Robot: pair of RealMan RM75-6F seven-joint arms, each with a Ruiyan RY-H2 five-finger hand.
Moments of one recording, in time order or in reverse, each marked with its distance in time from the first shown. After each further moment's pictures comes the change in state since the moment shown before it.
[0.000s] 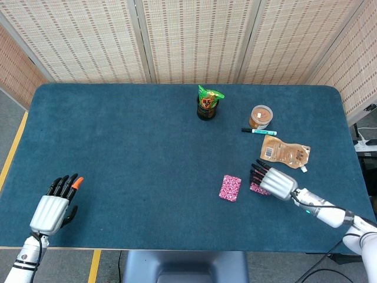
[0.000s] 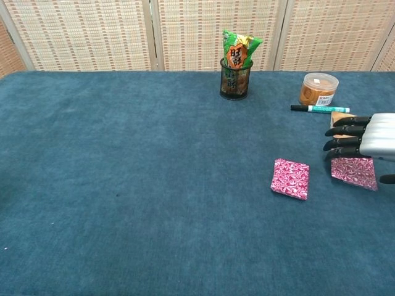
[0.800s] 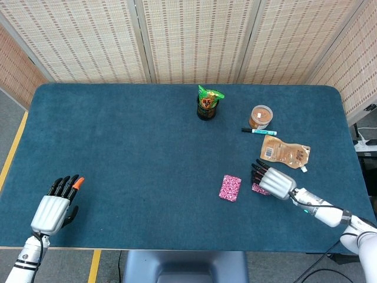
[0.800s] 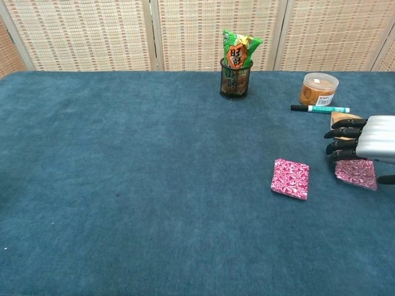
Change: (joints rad) left arm -0.003 -0.005 -0.001 0.002 -0.005 -0.007 0.006; right arm 0.005 -0.019 0.003 0.010 0.012 -0.025 -0.019
